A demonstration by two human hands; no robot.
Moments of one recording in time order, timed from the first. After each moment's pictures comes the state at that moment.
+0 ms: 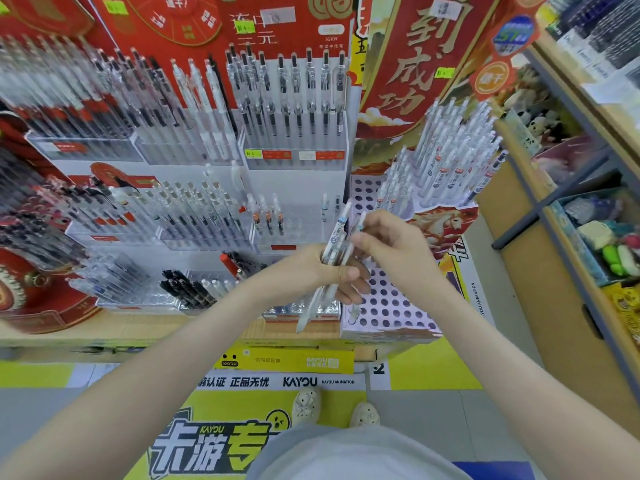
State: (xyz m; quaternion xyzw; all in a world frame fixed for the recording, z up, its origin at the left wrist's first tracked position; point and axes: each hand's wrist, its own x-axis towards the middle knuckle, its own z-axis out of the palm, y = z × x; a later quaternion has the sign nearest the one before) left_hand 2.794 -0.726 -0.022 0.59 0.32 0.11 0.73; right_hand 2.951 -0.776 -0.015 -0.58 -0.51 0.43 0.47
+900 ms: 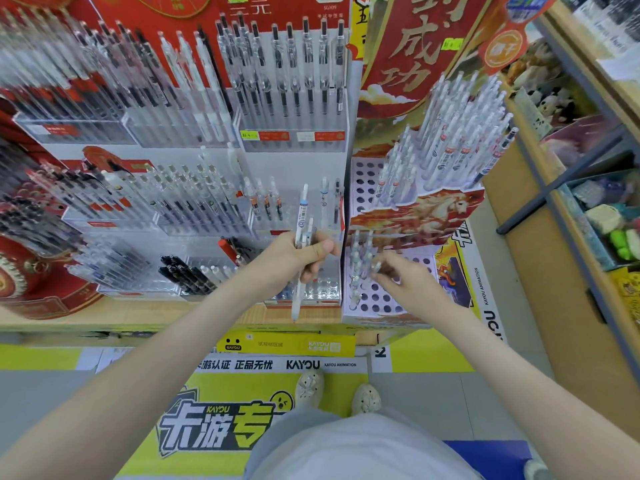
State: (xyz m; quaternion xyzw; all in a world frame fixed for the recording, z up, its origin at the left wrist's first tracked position) left_hand 2.774 -0.720 -0.051 0.56 0.41 0.18 0.69; right_hand 2.991 -0.803 -0.103 -0.65 -0.65 0.32 0.23
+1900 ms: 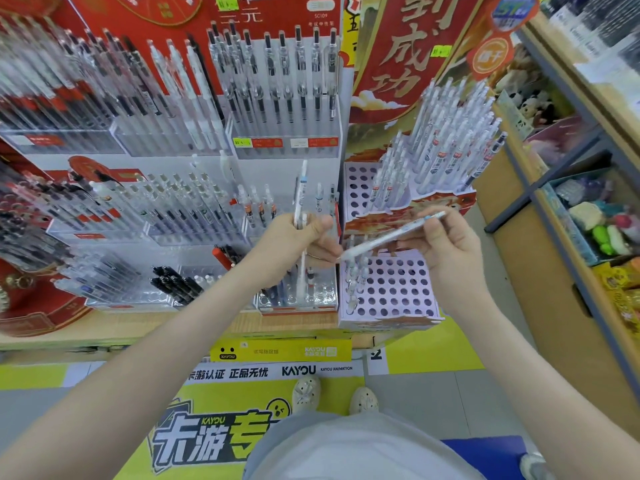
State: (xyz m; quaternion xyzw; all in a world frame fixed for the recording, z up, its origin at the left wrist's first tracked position) left_hand 2.789 -0.706 -0.032 0.54 0.41 0.24 0.70; right_hand 2.991 -0.803 -0.039 -0.53 -0.38 0.41 0.64
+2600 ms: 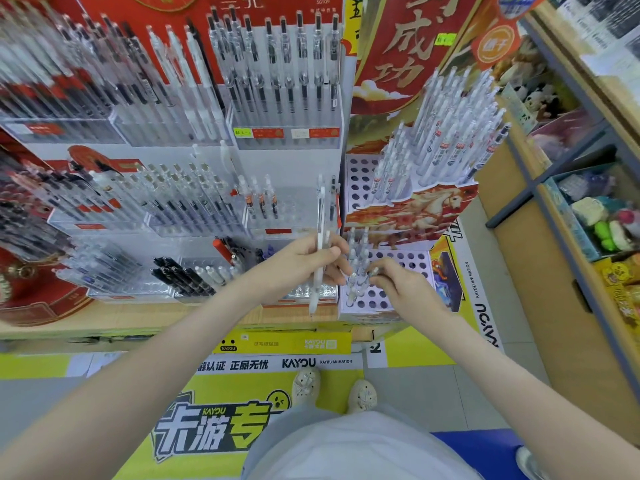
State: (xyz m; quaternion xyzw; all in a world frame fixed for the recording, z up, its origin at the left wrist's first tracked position) left_hand 2.784 -0.727 -0.050 0.59 0.34 0.13 0.72; right_hand 2.980 -0.819 -0.101 -0.69 -0.61 0.33 0.21
